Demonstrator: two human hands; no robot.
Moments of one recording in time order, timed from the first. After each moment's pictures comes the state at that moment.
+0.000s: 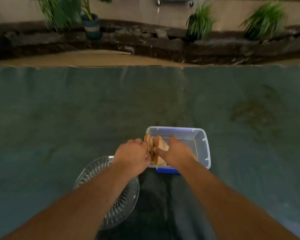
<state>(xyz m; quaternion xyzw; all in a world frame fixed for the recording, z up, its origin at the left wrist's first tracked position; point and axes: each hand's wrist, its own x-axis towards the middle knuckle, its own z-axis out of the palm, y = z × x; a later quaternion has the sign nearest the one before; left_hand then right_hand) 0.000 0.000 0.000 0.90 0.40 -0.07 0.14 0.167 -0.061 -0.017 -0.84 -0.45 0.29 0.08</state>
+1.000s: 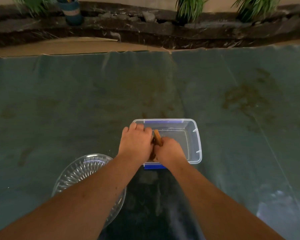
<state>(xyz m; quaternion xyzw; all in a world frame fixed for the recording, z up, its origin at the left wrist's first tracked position) 0.078 0.006 -0.040 0.91 0.41 -0.04 0.04 0.184 -0.064 -0.061 -0.86 -0.34 0.37 0.13</state>
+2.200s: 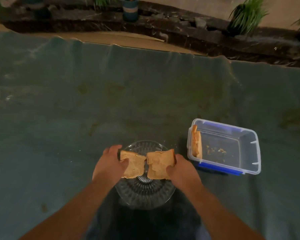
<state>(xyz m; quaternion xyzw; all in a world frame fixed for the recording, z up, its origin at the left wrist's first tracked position) -0.228 -0.008 -0.077 0.63 0.69 0.07 0.36 0.021 -0.078 -0.073 -0.81 -0.42 0.39 0.05</state>
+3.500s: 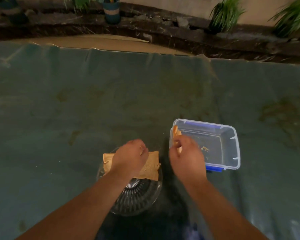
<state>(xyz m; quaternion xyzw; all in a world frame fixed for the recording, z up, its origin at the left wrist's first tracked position) -0.104 0.008 -0.053 0.76 0.57 0.06 0.31 0.073 -0.078 -0.020 -0.83 -0.47 0.15 0.26</state>
